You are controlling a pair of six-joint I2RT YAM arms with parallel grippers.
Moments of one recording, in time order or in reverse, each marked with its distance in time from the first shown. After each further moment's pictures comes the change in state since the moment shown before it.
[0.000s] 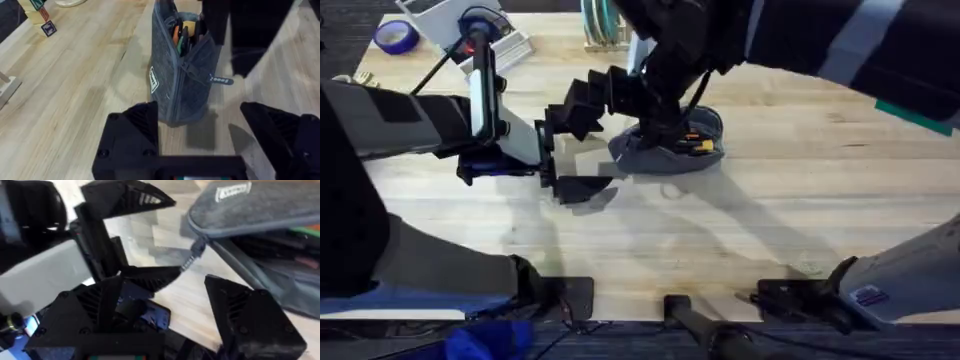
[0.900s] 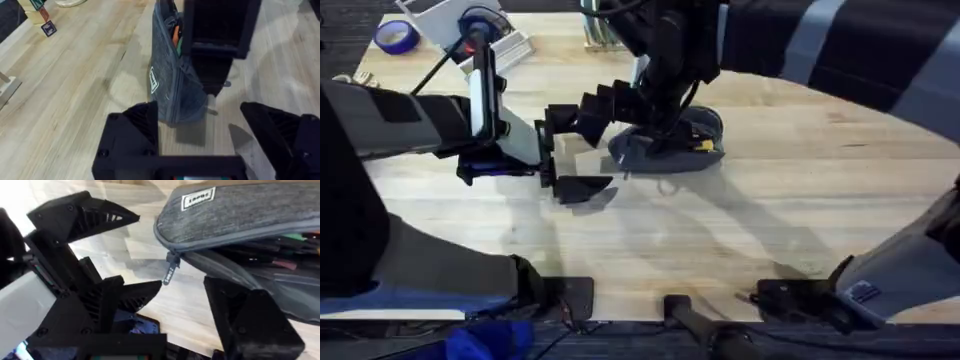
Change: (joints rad) left arm 0.000 0.000 0.000 0.000 0.000 0.000; right arm 0.000 0.076 0.005 -0.031 0.078 0.042
